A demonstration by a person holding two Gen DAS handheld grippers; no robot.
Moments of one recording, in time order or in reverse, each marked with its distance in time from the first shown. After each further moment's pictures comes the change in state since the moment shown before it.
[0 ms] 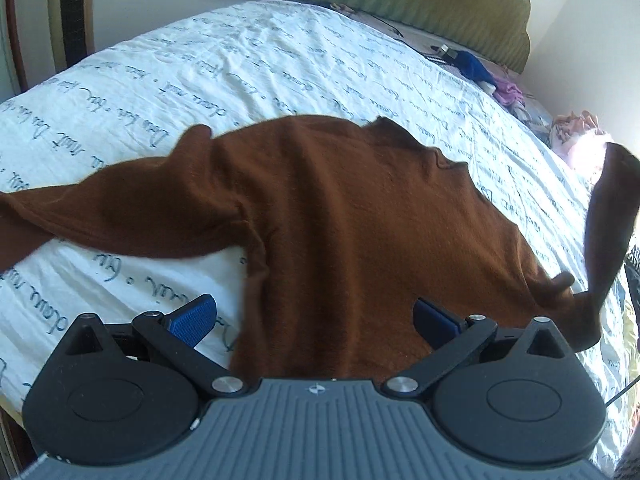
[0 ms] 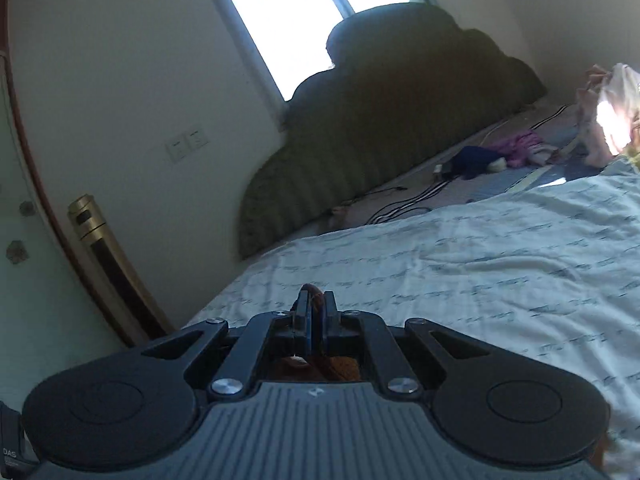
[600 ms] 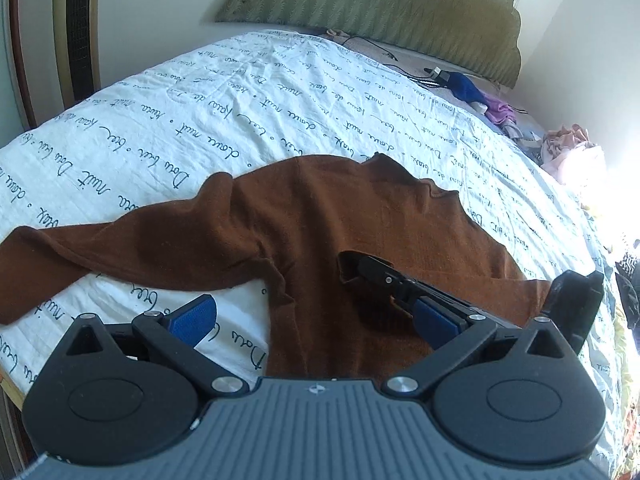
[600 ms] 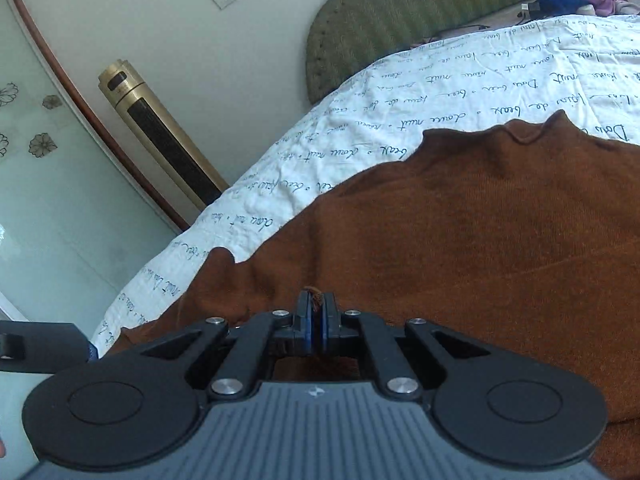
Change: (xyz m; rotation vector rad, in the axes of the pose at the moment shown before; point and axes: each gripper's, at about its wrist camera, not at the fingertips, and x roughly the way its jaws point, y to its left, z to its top) left arm -0.035 0.004 0.013 0.030 -0.042 -0.012; right arm 0.129 0.096 -0.168 0.047 0.349 0.114
